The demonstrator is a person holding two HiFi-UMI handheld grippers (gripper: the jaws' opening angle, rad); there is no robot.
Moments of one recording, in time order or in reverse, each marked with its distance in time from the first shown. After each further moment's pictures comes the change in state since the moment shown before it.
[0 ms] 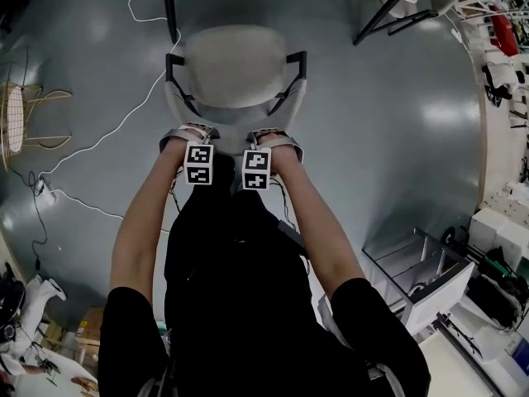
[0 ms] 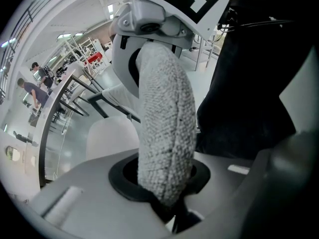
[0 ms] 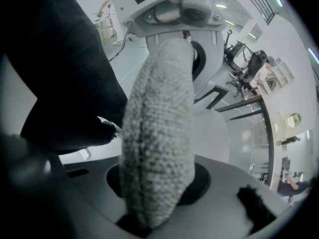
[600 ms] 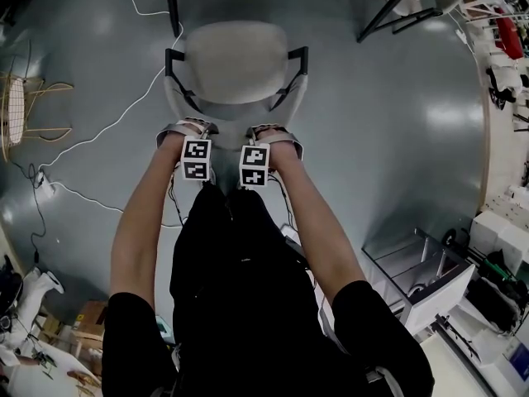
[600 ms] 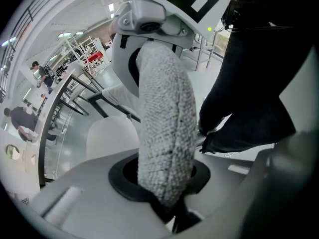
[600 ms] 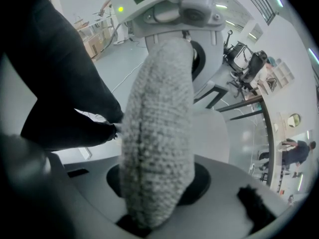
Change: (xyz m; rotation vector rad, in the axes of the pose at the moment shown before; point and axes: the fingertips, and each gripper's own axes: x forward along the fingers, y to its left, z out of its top) left arm -0.001 -0.010 0.004 -0.008 0.010 -0.001; right arm -0.003 0.011 0.000 -0.002 0.004 0.003
